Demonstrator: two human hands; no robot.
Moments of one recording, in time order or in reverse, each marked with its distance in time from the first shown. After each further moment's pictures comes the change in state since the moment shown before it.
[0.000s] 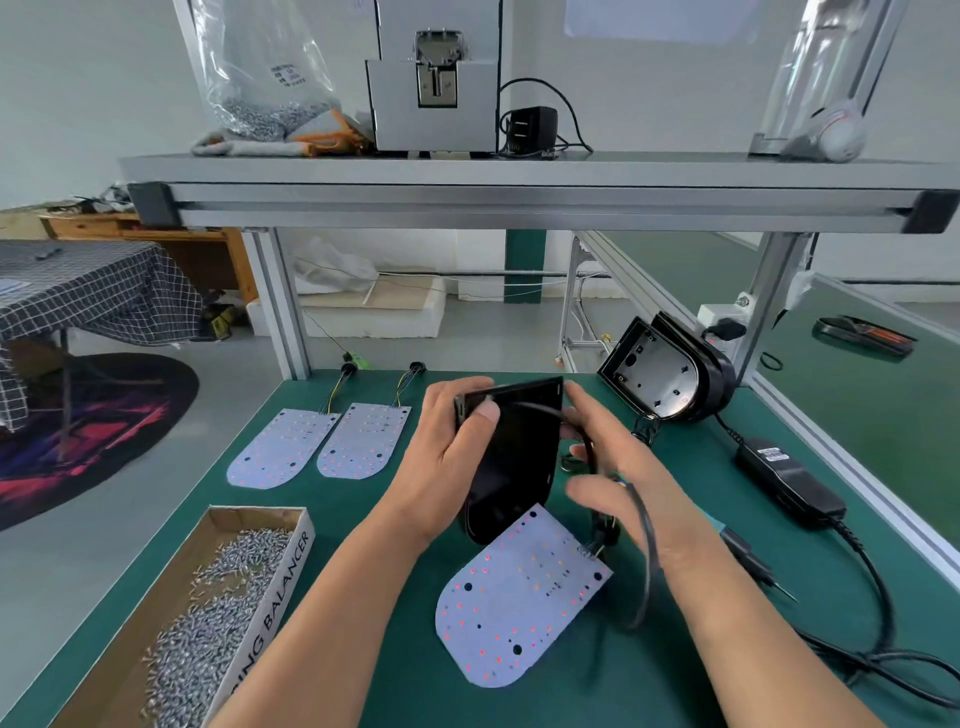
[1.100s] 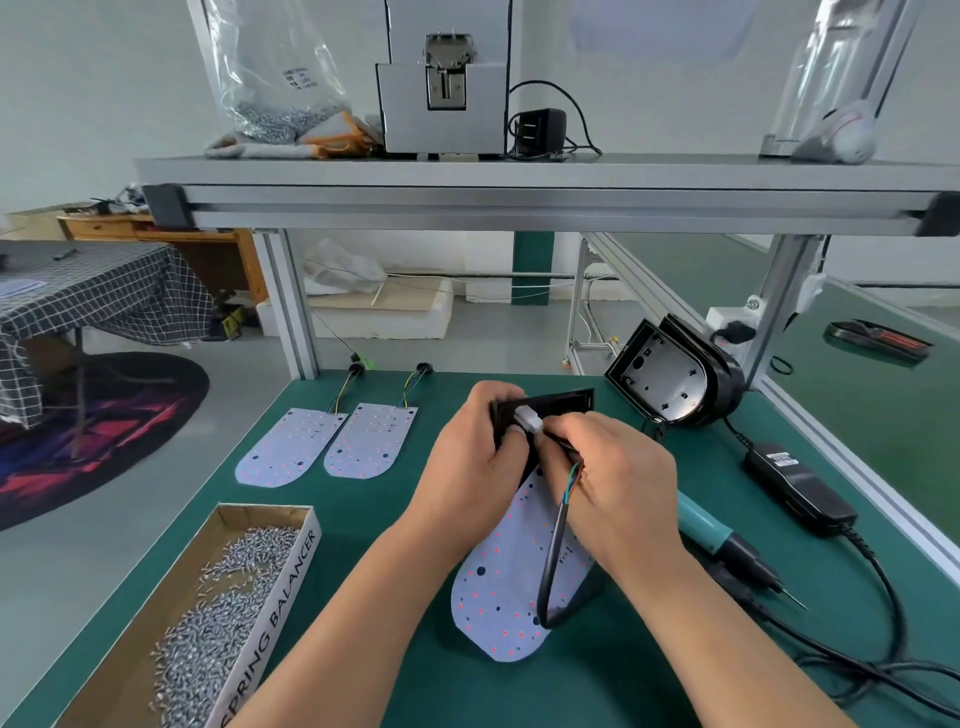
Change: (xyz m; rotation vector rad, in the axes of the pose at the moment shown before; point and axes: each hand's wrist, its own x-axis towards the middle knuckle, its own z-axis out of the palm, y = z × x) left_hand -0.006 0.018 0.020 0.261 0.040 0.047; right_hand 0.005 -0.034 0.039 -0.739 0.597 -0.382
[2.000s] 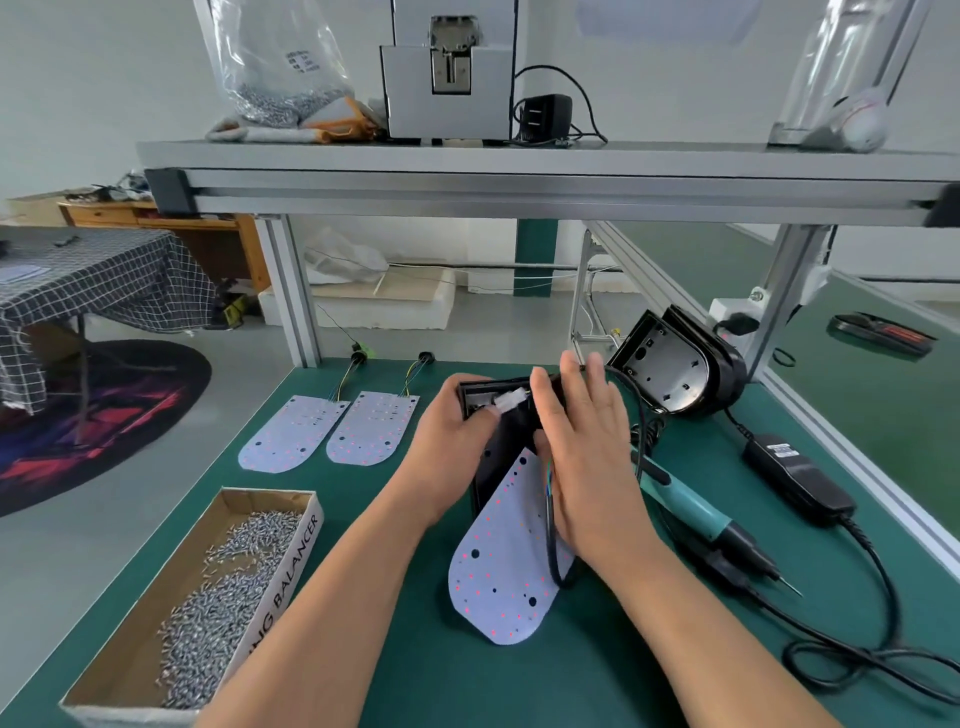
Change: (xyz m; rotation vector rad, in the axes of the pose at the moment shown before) left_hand 0.018 -0.024 -0.009 -0.320 0.011 -0.270; right_hand -0.014 0.015 0.031 -0.108 -0.195 -0.079
